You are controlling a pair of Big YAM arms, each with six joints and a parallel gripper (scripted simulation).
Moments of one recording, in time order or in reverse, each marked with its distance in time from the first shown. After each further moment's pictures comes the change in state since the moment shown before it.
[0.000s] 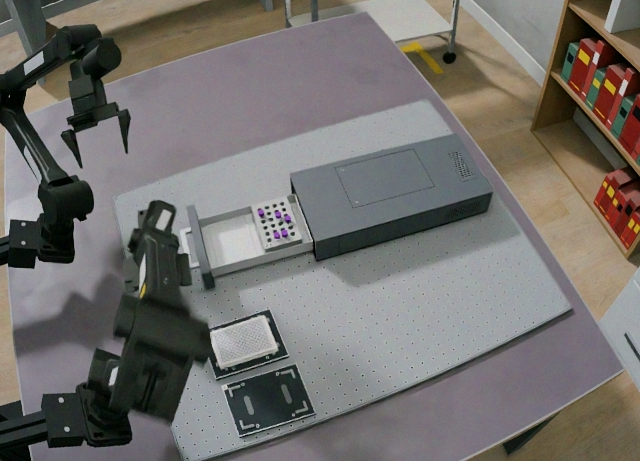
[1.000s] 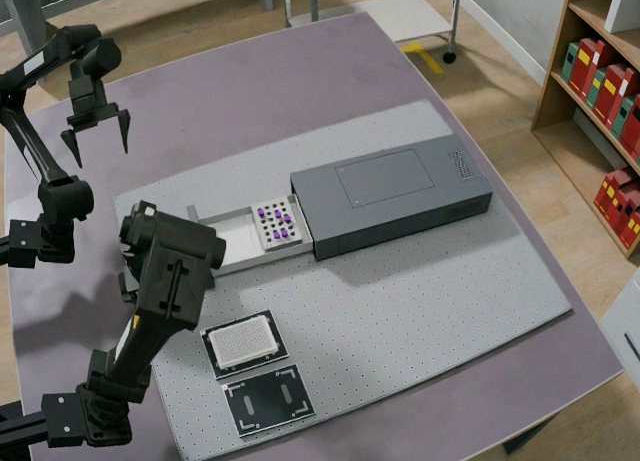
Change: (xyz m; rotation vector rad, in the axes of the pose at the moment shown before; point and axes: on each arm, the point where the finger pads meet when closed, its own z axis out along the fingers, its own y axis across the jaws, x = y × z) left arm 0.000 -0.001 0.000 0.003 -0.003 0.000; right arm 0.014 0.014 0.048 0.075 0.273 -0.117
